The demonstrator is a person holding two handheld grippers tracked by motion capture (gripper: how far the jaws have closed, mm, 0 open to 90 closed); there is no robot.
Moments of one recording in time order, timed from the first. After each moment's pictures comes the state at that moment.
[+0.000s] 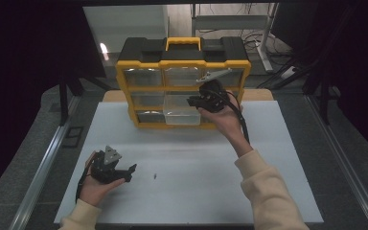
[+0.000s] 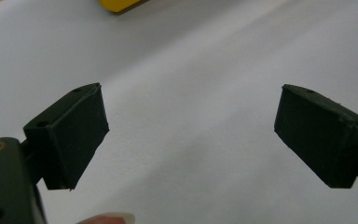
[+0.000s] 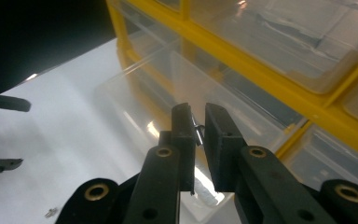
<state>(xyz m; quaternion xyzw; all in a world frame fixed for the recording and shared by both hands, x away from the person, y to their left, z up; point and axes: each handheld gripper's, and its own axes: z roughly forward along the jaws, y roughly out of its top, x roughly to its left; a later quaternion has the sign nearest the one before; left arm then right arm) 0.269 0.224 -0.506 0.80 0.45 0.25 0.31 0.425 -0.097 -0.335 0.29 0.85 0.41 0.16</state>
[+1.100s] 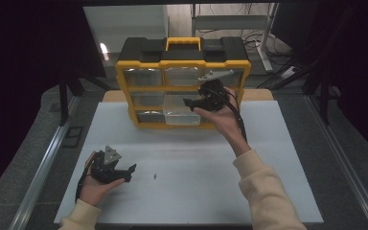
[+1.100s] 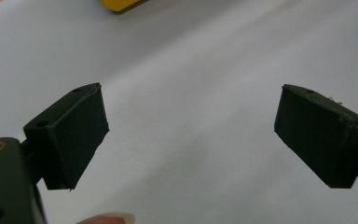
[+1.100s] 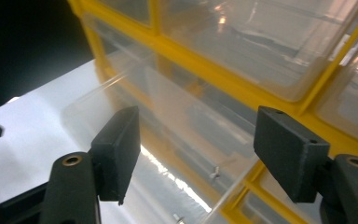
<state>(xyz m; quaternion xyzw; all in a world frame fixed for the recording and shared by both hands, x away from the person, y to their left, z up) 0.269 0.225 -0.505 0.80 0.45 0.25 0.31 0.430 -0.098 -0.344 0.32 0.82 0.44 0.18</state>
